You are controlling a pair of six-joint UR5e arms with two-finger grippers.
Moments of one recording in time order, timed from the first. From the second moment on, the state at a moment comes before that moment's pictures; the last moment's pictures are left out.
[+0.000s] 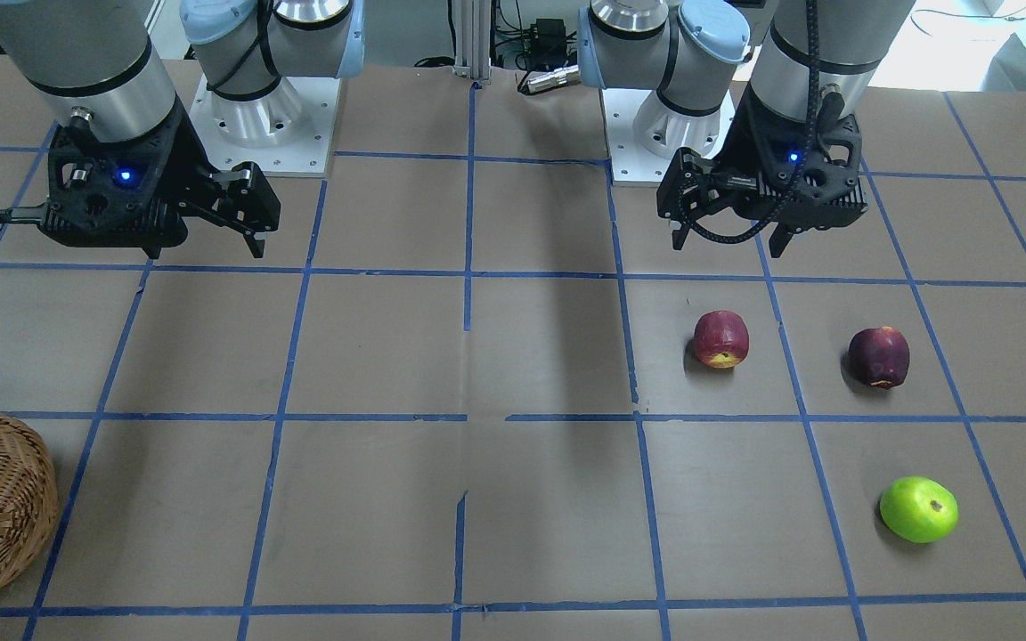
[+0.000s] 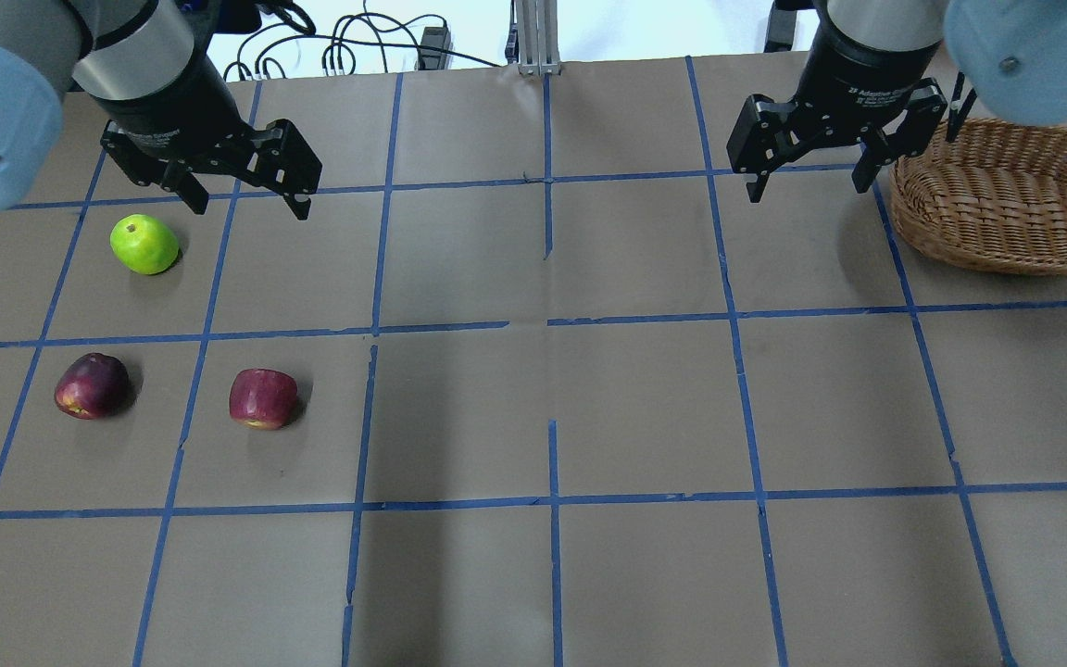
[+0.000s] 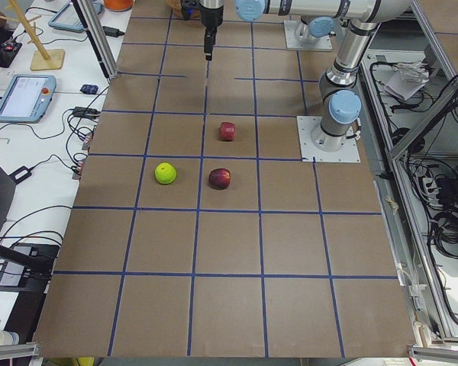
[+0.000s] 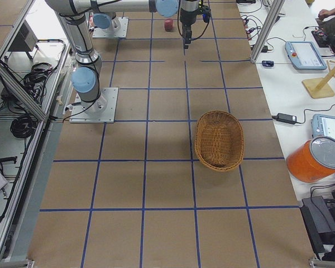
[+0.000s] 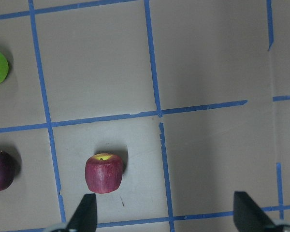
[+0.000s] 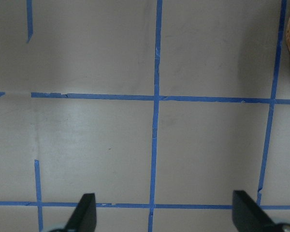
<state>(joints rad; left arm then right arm) -1.58 -1.59 -1.54 -1.53 1.60 0.10 1.59 -1.49 1.49 -1.54 -1.59 -0.02</state>
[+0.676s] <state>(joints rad) -1.55 -1.58 -1.59 -1.53 1.60 0.11 1.59 -1.49 1.49 -1.54 -1.59 -0.02</state>
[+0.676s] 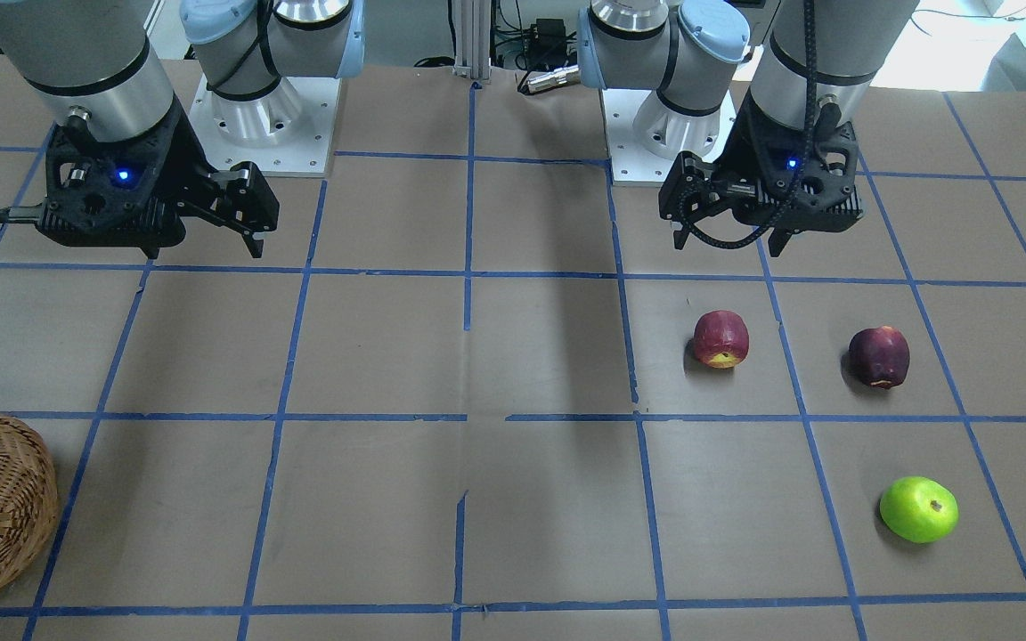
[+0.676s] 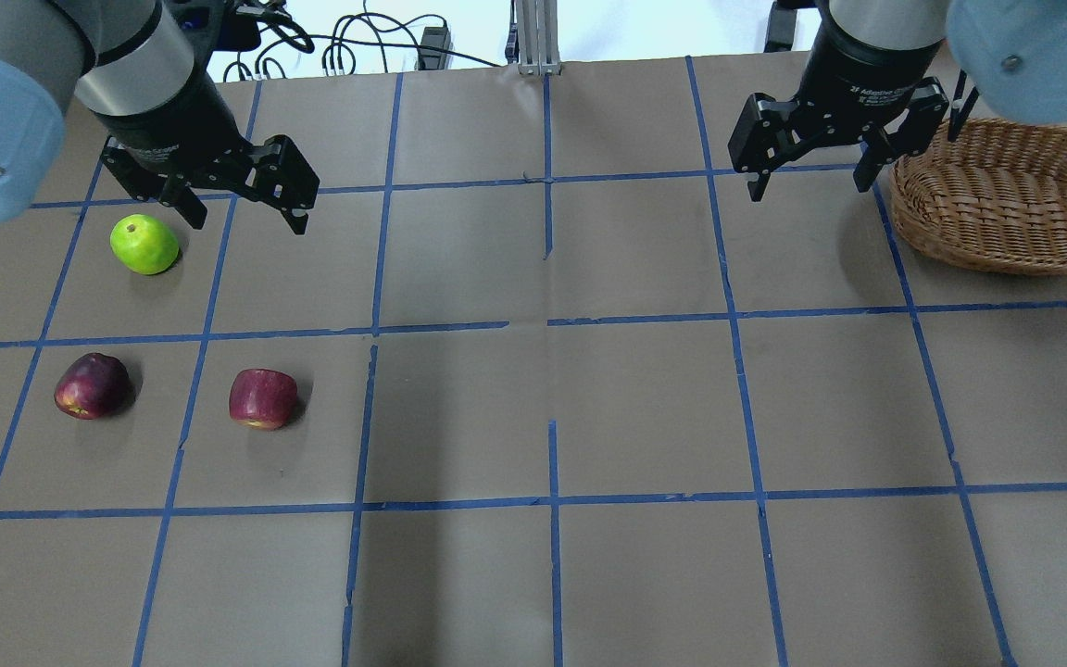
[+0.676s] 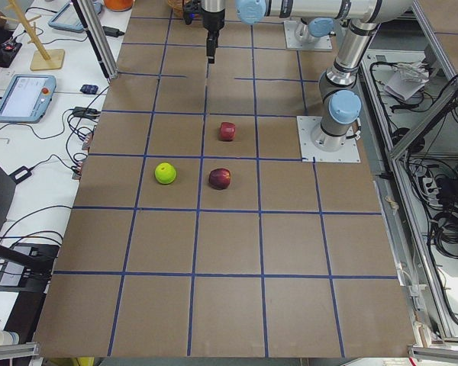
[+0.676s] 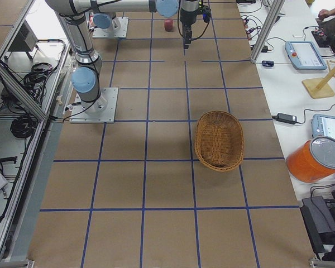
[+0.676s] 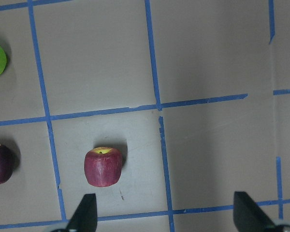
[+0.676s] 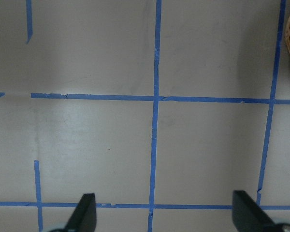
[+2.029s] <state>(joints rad) -1.33 -1.78 -2.14 -0.92 1.61 0.37 1.59 -1.49 1.49 -1.55 -1.58 -0.02</state>
